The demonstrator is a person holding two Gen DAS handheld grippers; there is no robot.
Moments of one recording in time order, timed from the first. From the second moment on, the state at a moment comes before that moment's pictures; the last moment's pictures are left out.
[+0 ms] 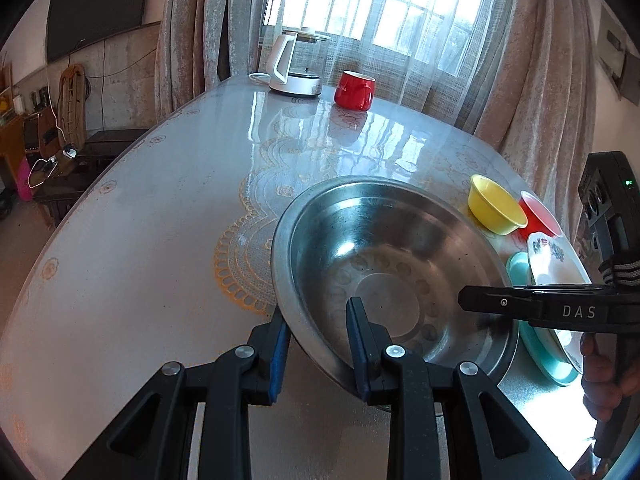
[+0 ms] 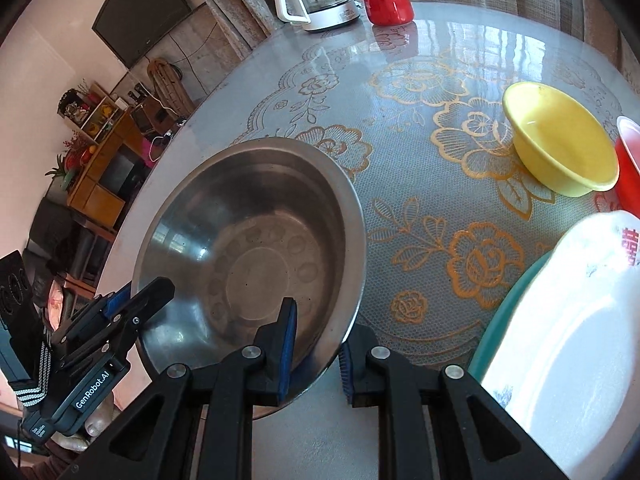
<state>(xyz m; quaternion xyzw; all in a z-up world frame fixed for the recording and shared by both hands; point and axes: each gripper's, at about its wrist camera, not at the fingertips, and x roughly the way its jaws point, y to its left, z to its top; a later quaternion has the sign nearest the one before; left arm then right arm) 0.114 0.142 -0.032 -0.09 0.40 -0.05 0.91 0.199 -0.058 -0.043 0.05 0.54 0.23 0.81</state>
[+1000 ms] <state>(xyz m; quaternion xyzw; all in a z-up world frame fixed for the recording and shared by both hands) 0.087 0.152 -0.005 -0.09 0.36 0.01 0.93 0.168 -0.078 -0.031 0.00 0.51 0.26 0.82</state>
